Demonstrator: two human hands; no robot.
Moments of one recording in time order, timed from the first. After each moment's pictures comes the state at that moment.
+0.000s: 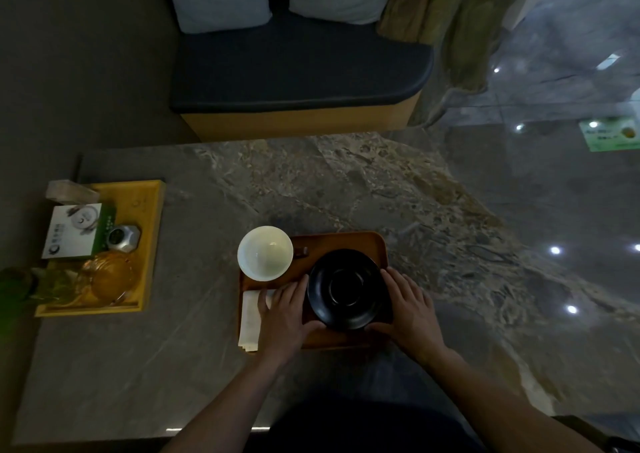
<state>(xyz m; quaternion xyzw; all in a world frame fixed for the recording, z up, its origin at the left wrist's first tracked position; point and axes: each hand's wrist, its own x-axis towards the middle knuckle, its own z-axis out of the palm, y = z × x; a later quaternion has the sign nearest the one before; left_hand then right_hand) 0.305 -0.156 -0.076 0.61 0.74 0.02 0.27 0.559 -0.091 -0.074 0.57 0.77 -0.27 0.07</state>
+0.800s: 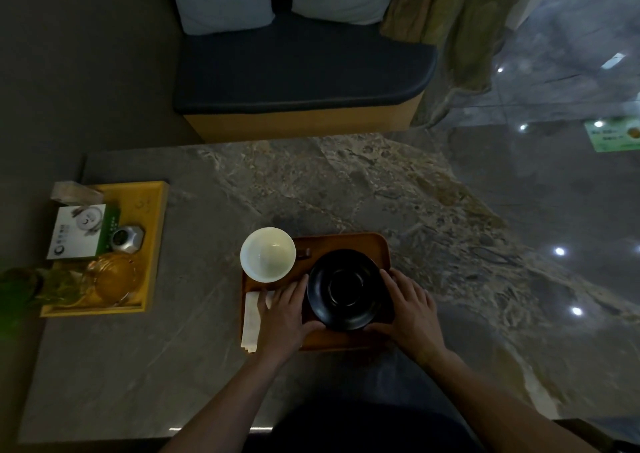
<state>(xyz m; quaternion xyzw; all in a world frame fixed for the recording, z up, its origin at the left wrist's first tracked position) 0.299 -0.153 -0.075 0.61 0.74 0.04 0.28 0.554 -0.090 -0.070 0.58 0.77 -0.27 0.06</state>
